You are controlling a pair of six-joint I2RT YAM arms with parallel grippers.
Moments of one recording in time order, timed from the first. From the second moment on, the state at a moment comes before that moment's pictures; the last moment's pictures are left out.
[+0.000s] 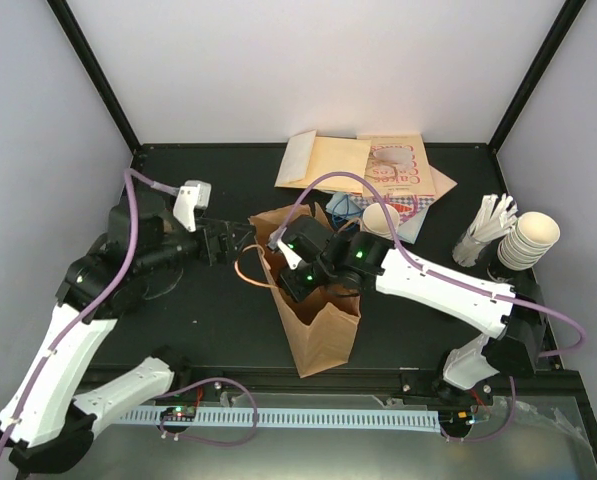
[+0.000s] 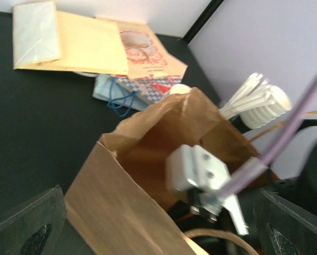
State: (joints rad) left arm -0.52 0.84 1.31 -0.89 0.28 -0.52; right arm 1.09 1.51 1.39 -0.80 -0.10 0.35
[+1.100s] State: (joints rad) left arm -0.44 1.40 1.55 -0.97 0.56 0.24; right arm 1.13 1.35 1.34 -0.90 -0.05 0.31
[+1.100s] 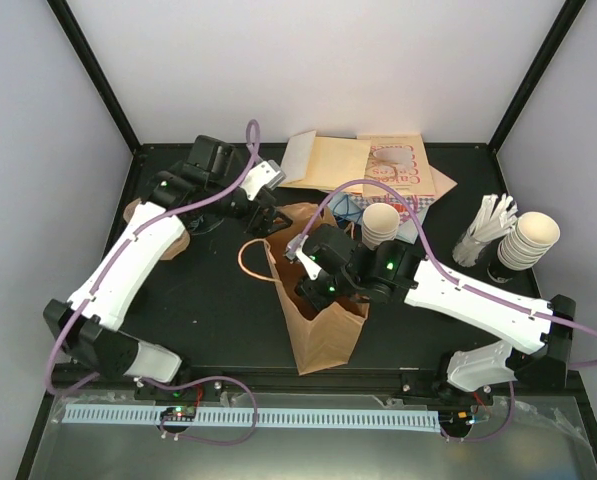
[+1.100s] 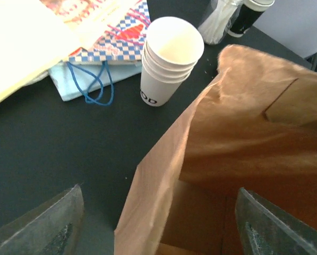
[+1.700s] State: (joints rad) left arm -0.44 1.45 1.64 -1.02 0.62 0.25; right arm 1.13 1.41 1.47 -1.04 0.07 0.25
